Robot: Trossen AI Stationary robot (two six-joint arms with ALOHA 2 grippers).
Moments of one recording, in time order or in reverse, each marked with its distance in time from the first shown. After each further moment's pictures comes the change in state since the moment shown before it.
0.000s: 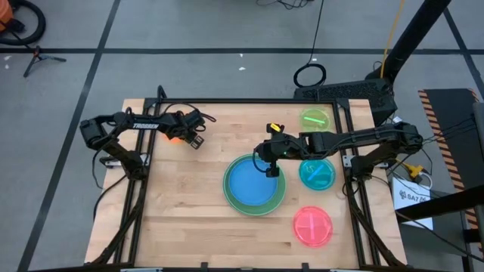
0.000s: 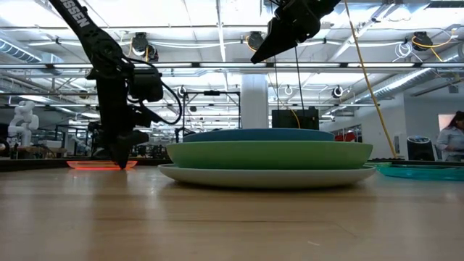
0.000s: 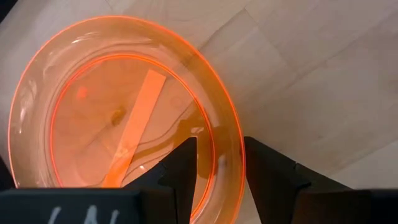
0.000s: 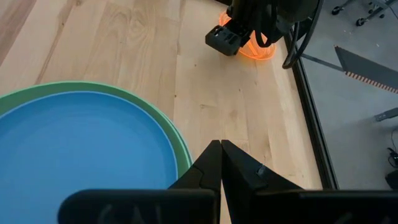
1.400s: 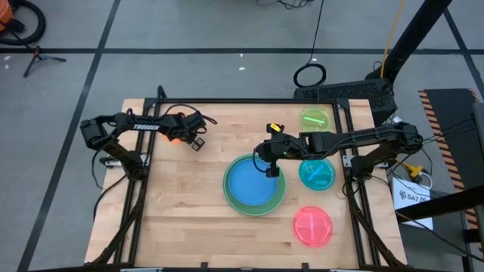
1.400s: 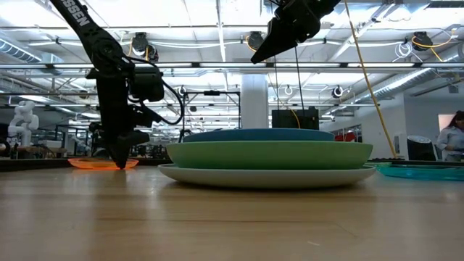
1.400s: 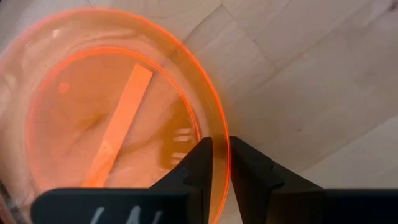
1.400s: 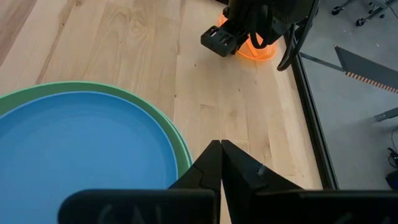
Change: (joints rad) left arm -0.027 0.002 -0.001 -0.007 0.009 -0.011; right arm 0.000 0.000 0.000 0.000 0.000 0.000
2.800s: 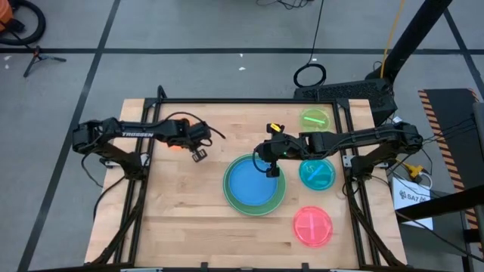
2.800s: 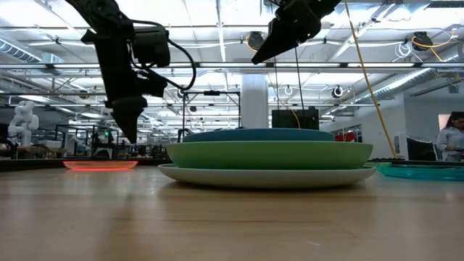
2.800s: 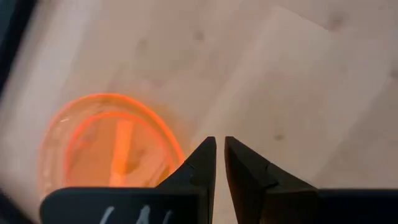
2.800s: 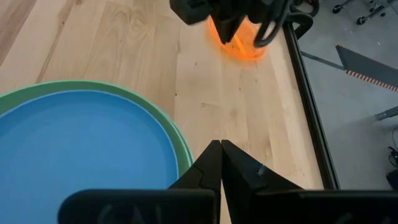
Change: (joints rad) left arm -0.256 -0.122 0.134 -0.212 0.022 0.107; right arm 0.000 0.000 0.000 -0.008 0.000 0.005
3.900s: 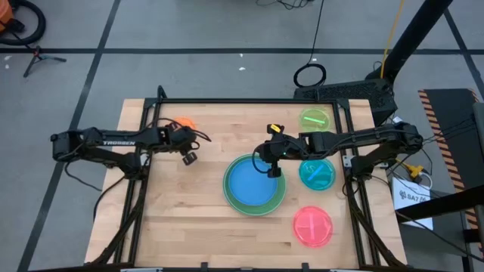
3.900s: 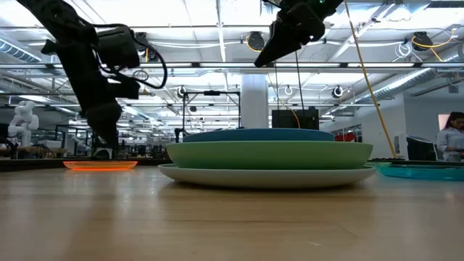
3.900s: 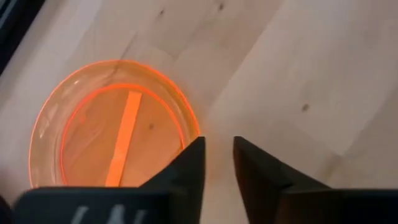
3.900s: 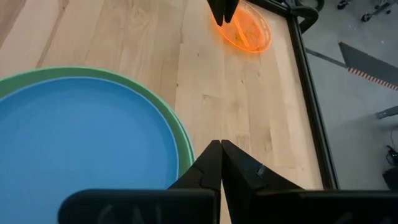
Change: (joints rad) left arm 0.013 -0.250 -0.282 0.181 -0.025 0.003; right arm 0.000 0.000 0.000 -0.030 0.000 -0.020
